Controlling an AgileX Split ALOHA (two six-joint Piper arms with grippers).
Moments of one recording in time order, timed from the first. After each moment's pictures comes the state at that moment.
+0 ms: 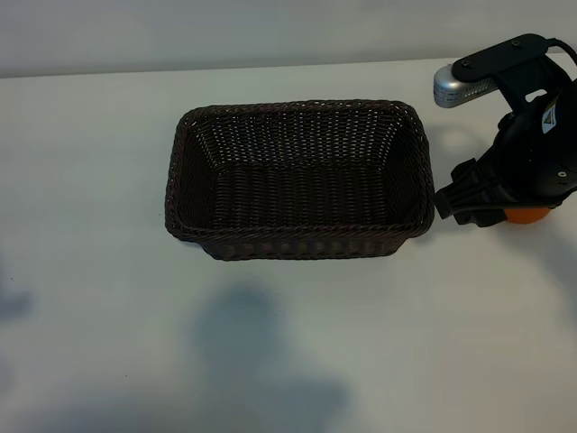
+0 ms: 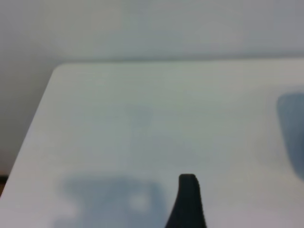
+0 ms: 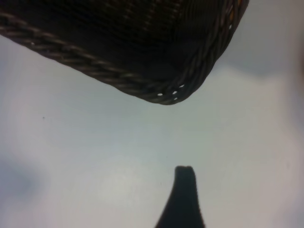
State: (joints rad) left arm 0.17 0.40 -0.77 -0.02 0.85 0.11; right arm 0.35 1.41 -1.07 0.01 0.95 0.09
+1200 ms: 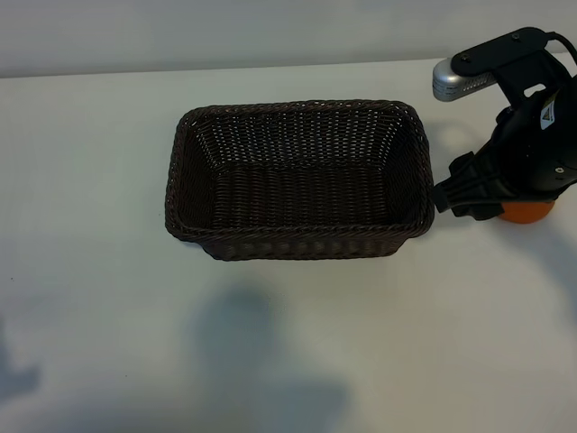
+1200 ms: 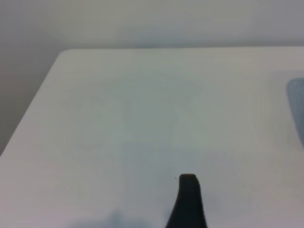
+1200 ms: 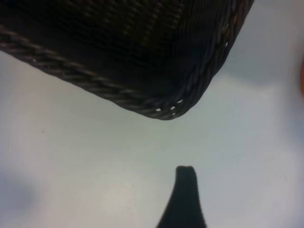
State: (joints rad) left arm 0.14 -0.01 -0.48 0.01 0.84 0.05; right arm 0.35 1.41 -1.07 0.00 0.91 0.09
